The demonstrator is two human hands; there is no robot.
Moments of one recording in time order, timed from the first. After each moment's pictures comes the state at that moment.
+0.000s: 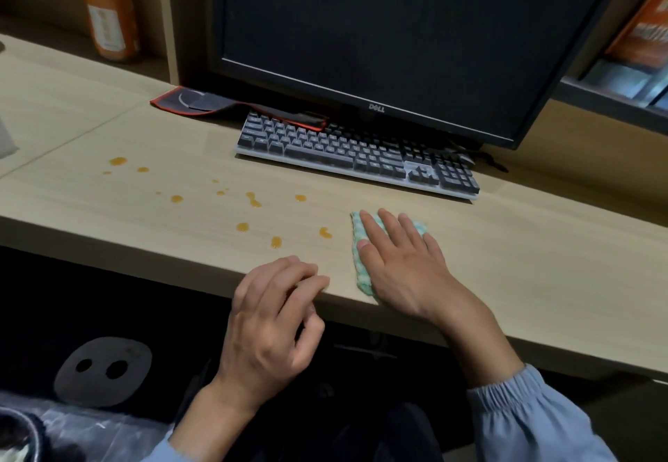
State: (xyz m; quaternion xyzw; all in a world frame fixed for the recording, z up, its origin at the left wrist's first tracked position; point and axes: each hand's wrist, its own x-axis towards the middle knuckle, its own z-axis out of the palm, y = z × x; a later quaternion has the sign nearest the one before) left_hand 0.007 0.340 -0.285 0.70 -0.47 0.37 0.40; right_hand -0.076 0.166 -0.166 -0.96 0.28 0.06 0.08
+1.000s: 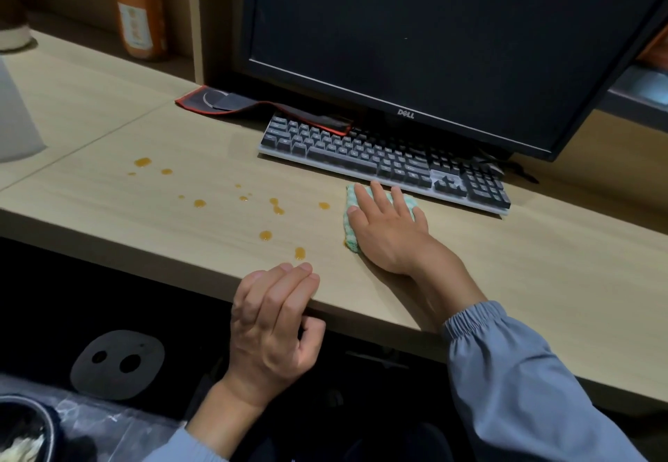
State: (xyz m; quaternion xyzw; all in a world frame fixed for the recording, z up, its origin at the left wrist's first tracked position) left_hand 0.034 0.334 -0.306 0.68 -0.41 0.47 0.39; right_hand 0.009 0.151 -0.166 -0.96 0.26 0.07 0.08
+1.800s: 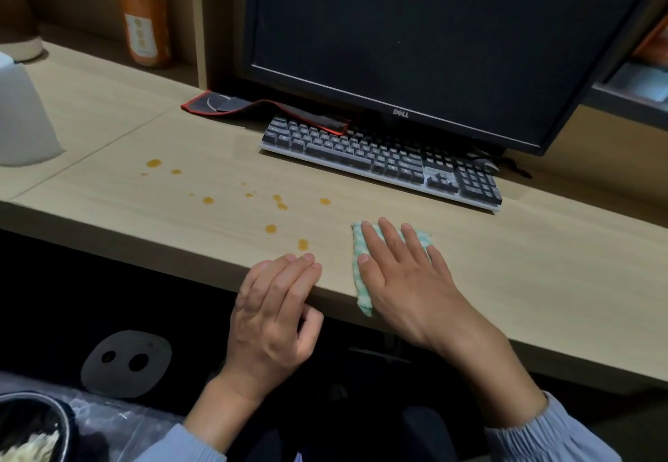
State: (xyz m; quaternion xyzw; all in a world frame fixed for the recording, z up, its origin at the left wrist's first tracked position) left_hand 0.031 0.350 -0.306 0.70 -0.44 0.42 0.37; right_hand -0.077 0.206 -0.163 -0.96 0.25 0.08 0.06
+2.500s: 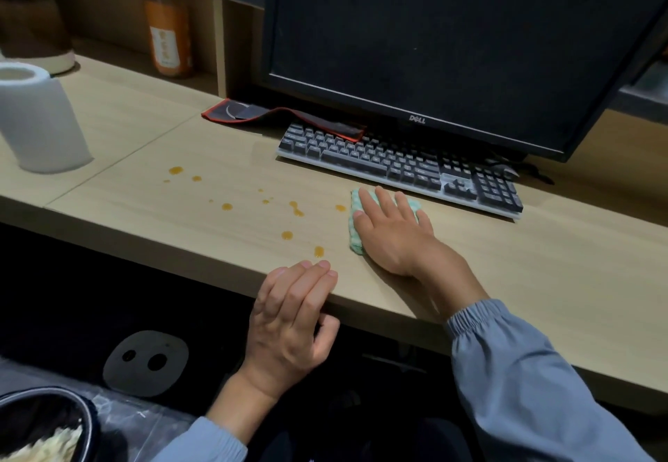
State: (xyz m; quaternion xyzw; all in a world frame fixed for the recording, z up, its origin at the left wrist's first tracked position) left_hand 0.036 0.347 -0.304 0.70 -0.44 0.44 0.36; right_hand 0.007 0.170 -0.163 -0.96 0.25 0.07 0.09
